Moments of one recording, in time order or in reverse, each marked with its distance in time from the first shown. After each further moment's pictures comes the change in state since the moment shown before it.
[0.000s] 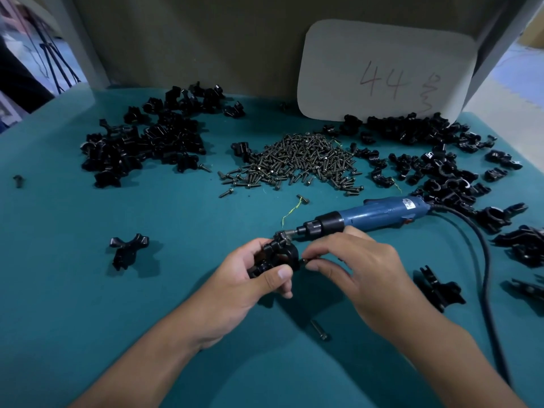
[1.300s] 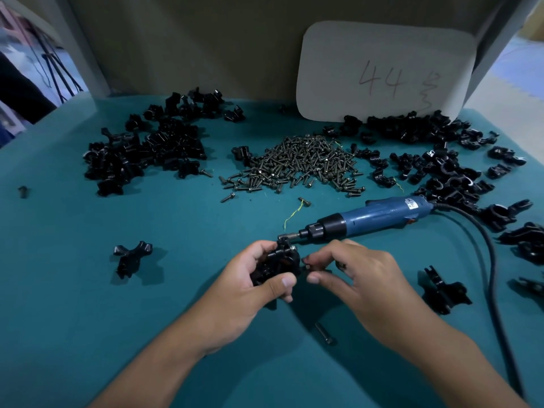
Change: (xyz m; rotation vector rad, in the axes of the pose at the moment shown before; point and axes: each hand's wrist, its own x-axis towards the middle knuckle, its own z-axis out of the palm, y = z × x) left_hand -0.002 0.003 0.004 0.133 0.006 0.033; right_hand -0.007 -0.001 0.006 0.091 -0.068 0.190
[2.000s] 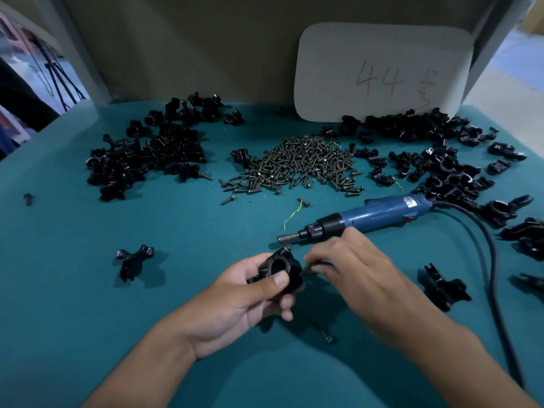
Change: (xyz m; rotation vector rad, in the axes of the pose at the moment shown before) left_hand -0.003 0.007 -0.006 -0.399 -0.178 -0.197; right_hand -0.001 0.007 -0.002 -0.200 0.010 -0.269
